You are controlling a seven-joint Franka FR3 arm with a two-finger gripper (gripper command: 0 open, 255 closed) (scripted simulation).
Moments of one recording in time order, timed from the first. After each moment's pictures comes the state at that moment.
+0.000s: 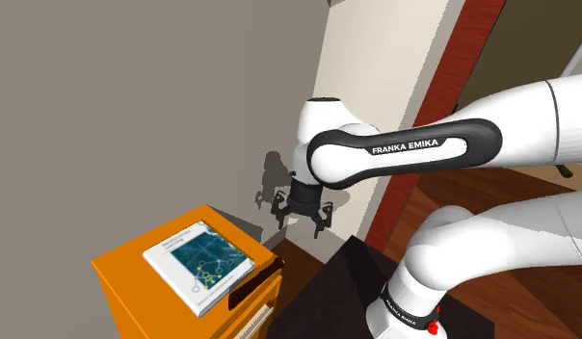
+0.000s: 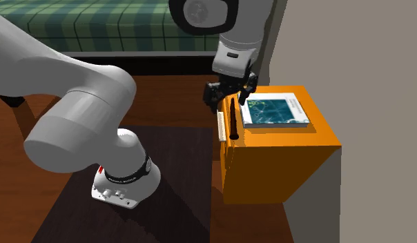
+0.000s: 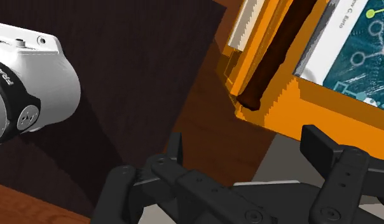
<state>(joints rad) -0.09 -0.74 0.47 -2.77 0.40 2.02 1.17</state>
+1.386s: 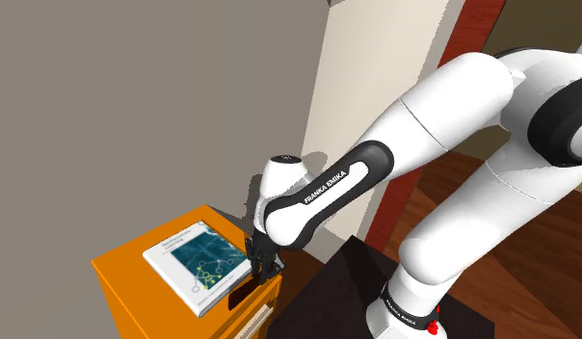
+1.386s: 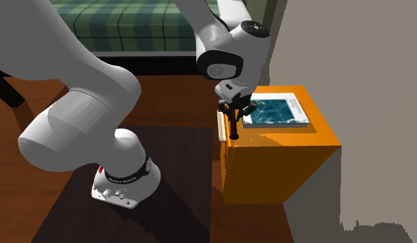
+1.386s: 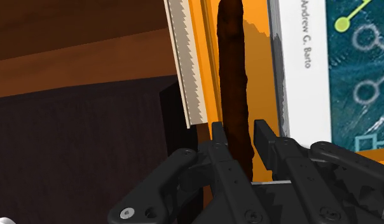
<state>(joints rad) -0.24 -0.21 0.85 -2.75 0.58 2.59 1.72</state>
